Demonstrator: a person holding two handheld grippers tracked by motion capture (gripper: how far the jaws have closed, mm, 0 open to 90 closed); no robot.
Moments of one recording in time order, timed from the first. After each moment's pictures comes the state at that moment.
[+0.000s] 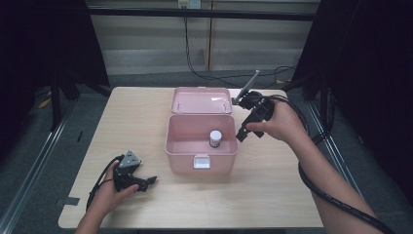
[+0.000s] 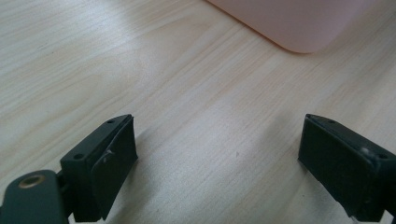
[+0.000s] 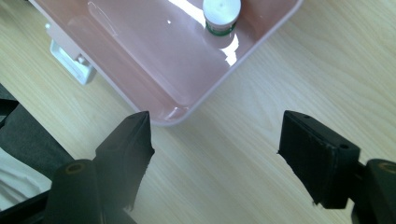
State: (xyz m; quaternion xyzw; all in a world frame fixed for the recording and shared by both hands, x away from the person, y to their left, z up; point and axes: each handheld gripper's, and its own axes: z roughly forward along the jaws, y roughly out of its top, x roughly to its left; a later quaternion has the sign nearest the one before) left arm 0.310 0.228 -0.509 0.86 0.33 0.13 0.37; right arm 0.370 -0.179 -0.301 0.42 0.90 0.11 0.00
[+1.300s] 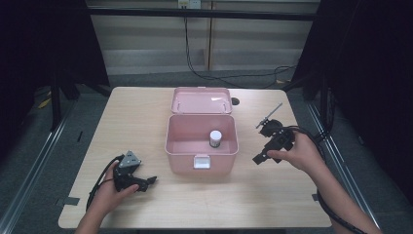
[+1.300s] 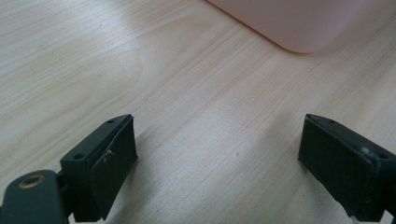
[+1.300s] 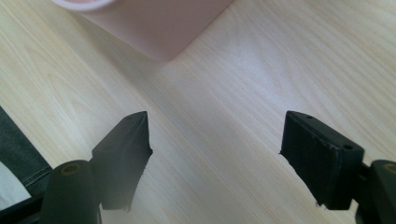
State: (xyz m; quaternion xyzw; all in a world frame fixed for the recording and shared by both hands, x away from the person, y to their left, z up) left arm 0.310 0.228 -0.509 0.86 0.33 0.13 0.37; right arm 0.333 -0.237 -0.378 0.41 0.90 0.15 0.00
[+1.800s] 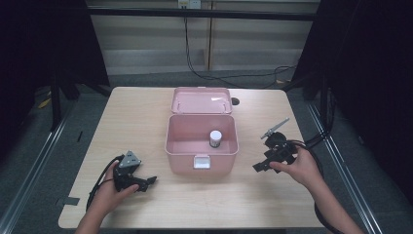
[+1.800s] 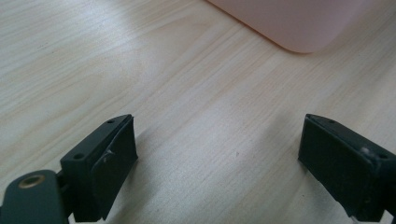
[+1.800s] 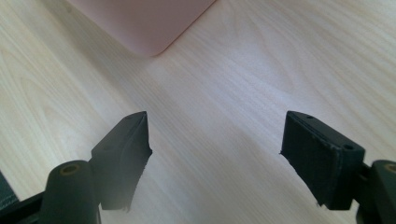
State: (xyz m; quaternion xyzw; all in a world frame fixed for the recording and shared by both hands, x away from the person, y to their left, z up) left arm 0.310 0.228 -0.509 0.86 0.33 0.13 0.37; right arm 0.319 -0.258 -0.427 0.42 0.88 0.22 0.01
